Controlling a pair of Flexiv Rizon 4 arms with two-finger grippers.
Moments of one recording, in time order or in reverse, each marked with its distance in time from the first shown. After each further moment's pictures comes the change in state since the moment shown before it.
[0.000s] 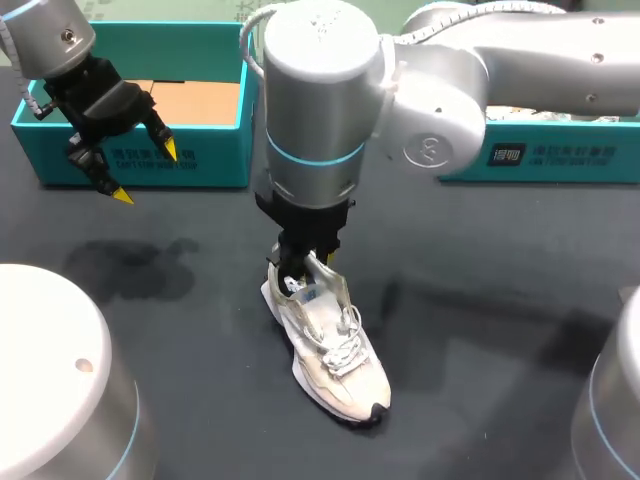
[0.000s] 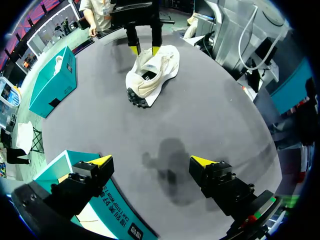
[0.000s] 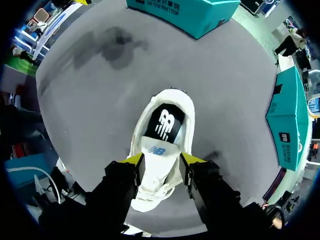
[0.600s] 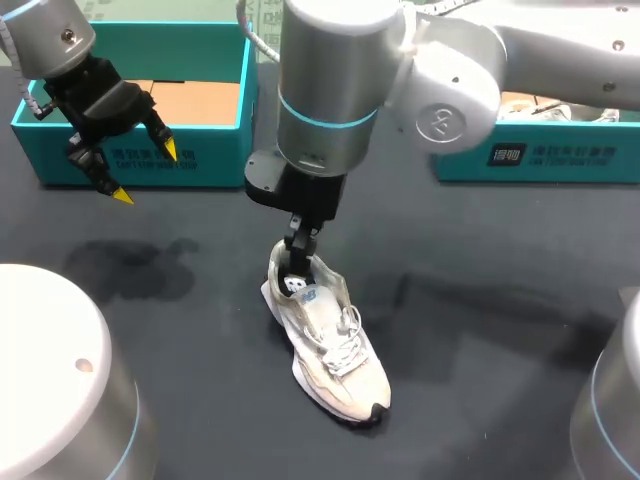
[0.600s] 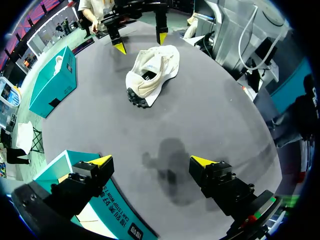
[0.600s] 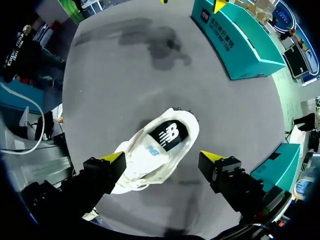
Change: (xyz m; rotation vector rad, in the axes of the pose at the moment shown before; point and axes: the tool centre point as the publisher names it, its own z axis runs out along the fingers) left arm 0.000 0.000 0.000 0.000 0.000 0.000; right arm -0.011 0.013 -0.020 -0.042 0.087 -0.498
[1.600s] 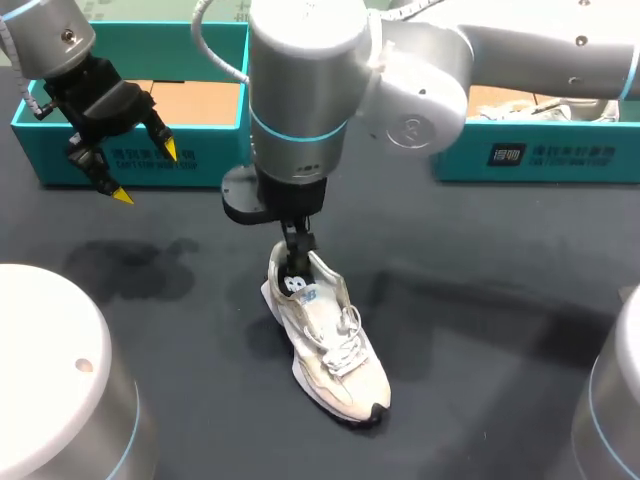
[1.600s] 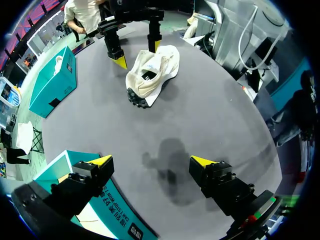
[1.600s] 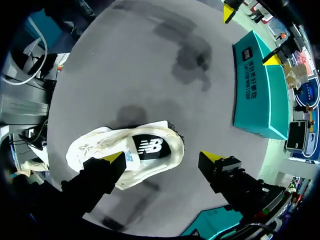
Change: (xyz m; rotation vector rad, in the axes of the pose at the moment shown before) left arm 0.000 0.000 0.000 0.000 0.000 0.000; right arm -0.021 0.033 0.014 0.026 -0.109 -0.543
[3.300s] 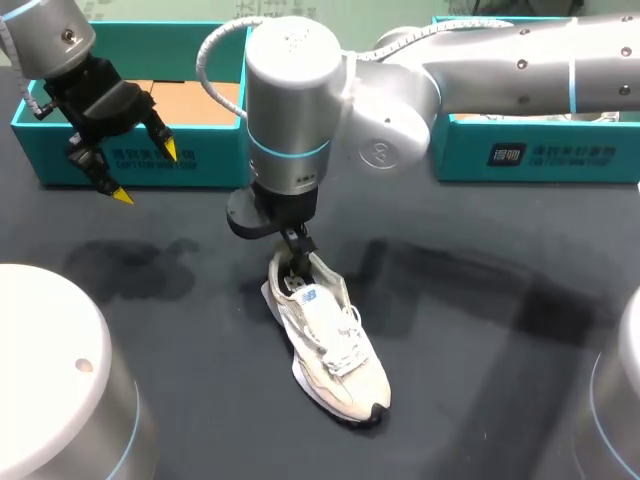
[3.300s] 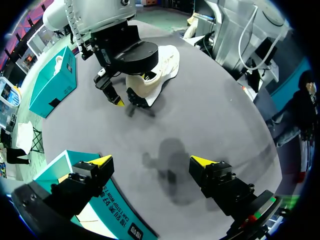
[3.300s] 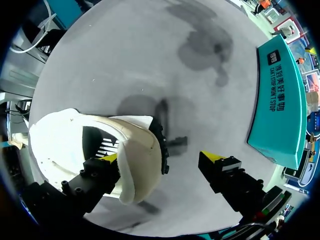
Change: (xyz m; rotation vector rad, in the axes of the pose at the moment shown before) left arm 0.000 0.000 0.000 0.000 0.000 0.000; right arm -0.039 -0.012 0.094 -0.012 0.064 -0.179
